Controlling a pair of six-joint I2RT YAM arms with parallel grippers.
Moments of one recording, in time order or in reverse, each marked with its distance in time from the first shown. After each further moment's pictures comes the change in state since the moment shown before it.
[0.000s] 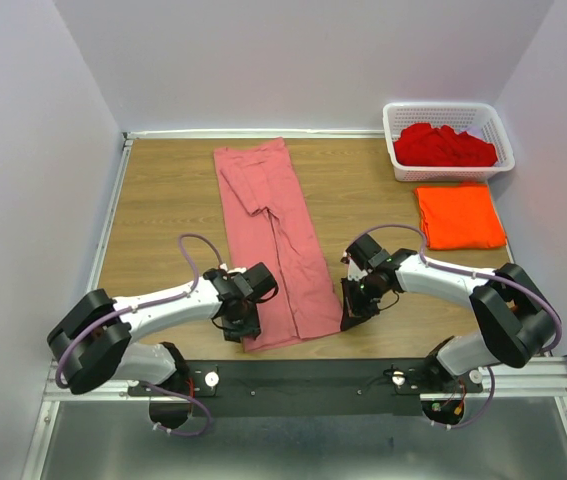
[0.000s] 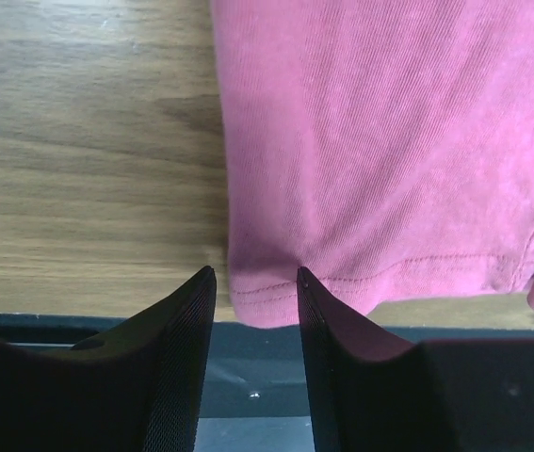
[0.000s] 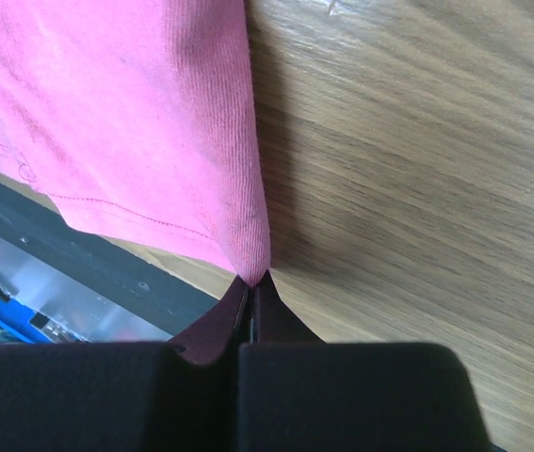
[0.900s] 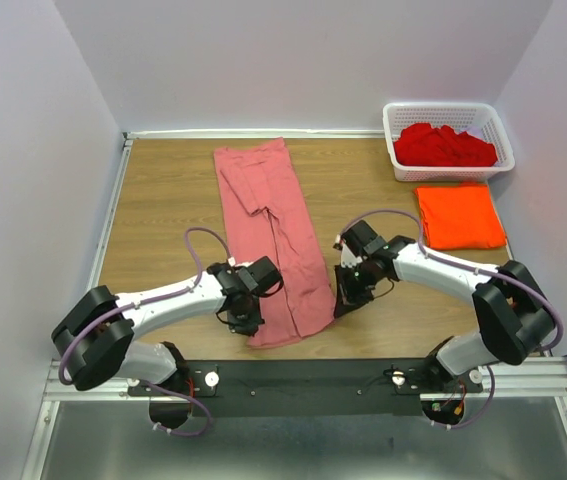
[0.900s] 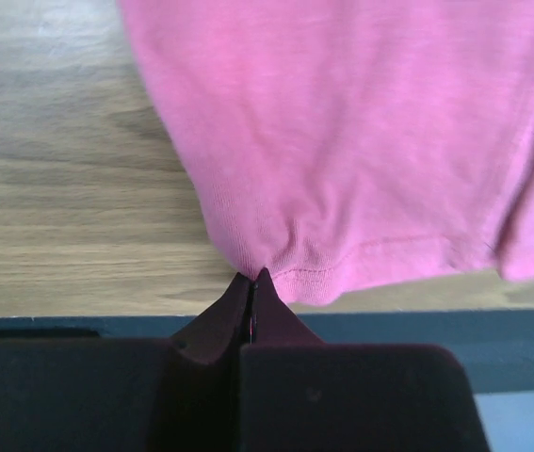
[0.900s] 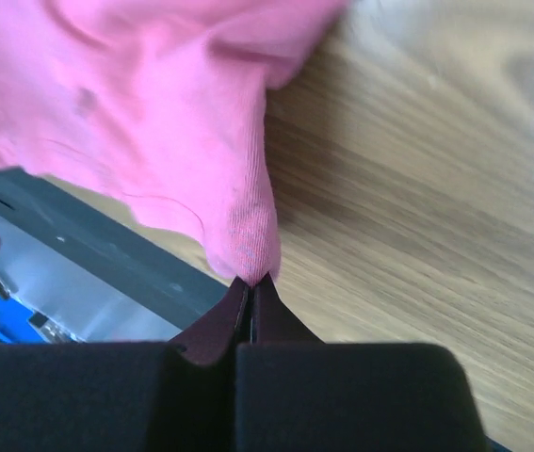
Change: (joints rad) left arm 0.000 0.043 0.064 -0.014 0.009 0.063; right arm 0.000 0.017 0.121 -0.058 0.001 -0.047
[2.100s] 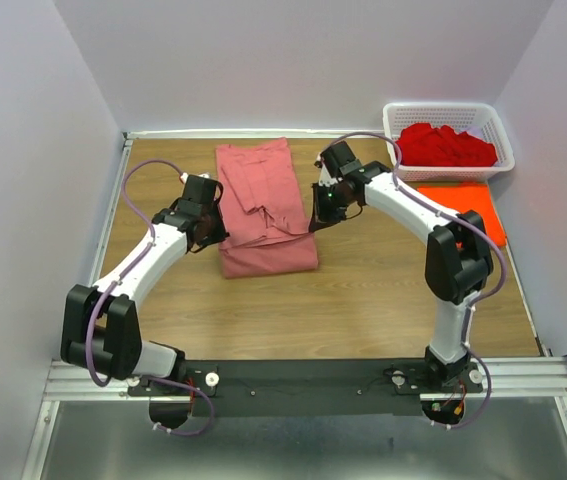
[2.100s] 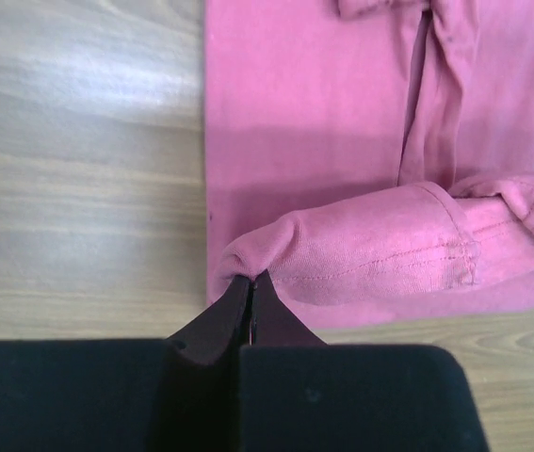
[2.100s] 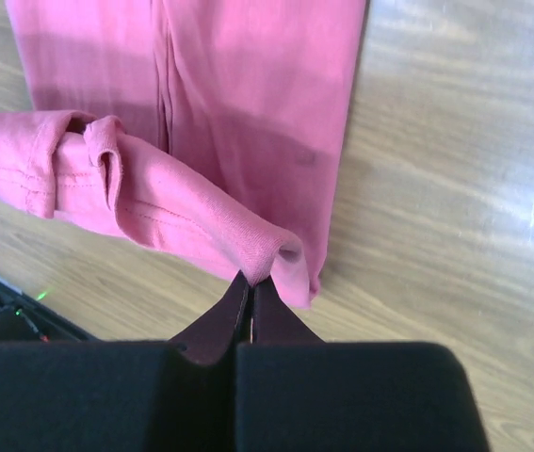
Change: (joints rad) left arm 0.632 0.058 0.273 0.282 -0.015 0.537; right arm -0.123 0.459 0.796 -0.126 0.135 -0.079
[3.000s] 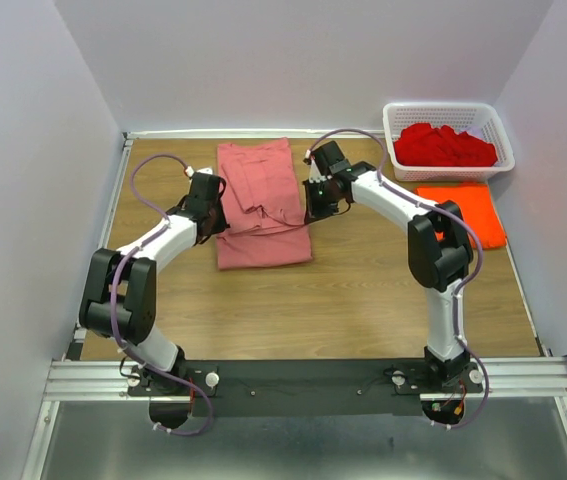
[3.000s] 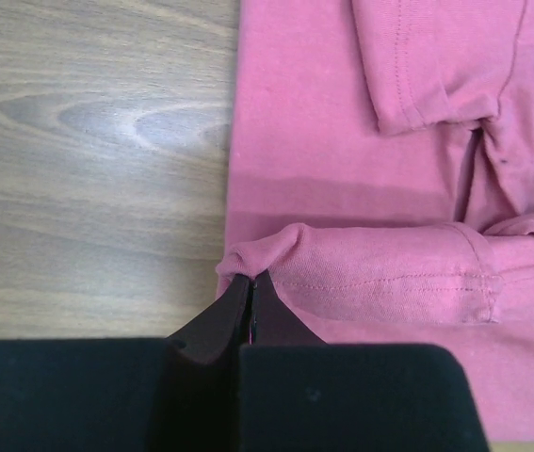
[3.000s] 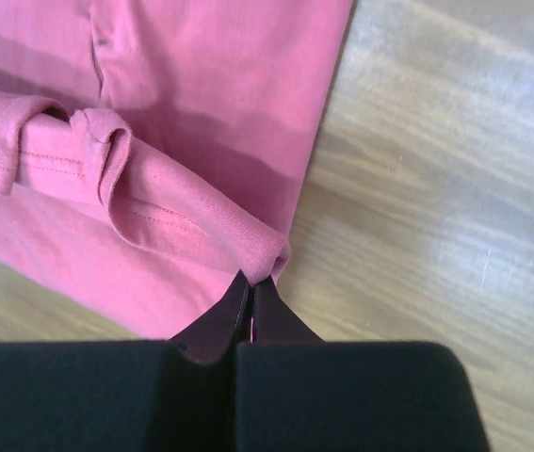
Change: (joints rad) left arm 0.043 0.200 -0.014 0.296 -0.091 0.092; right arm 0.000 0.154 0.097 0.103 0.065 -0.128
